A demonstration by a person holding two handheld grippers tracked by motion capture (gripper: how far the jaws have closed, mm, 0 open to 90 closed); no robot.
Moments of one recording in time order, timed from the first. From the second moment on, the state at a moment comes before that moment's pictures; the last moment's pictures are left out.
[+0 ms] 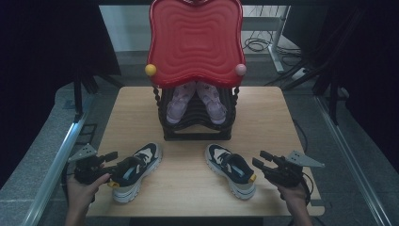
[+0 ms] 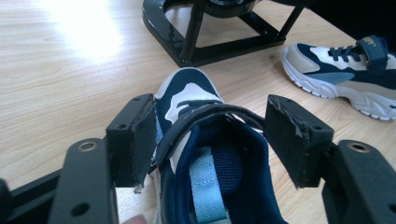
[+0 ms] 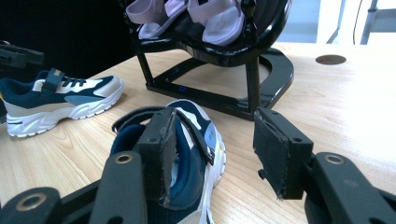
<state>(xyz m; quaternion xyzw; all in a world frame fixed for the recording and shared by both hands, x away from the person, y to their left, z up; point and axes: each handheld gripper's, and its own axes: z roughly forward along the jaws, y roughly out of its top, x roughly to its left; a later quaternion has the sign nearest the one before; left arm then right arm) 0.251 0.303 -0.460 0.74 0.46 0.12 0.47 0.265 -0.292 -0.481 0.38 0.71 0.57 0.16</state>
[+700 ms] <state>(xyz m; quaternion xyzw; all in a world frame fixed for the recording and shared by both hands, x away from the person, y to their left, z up) 0.267 0.309 -0.484 0.77 0.45 0.10 0.44 0.261 -0.299 -0.487 0.41 0.71 0.55 0.17</state>
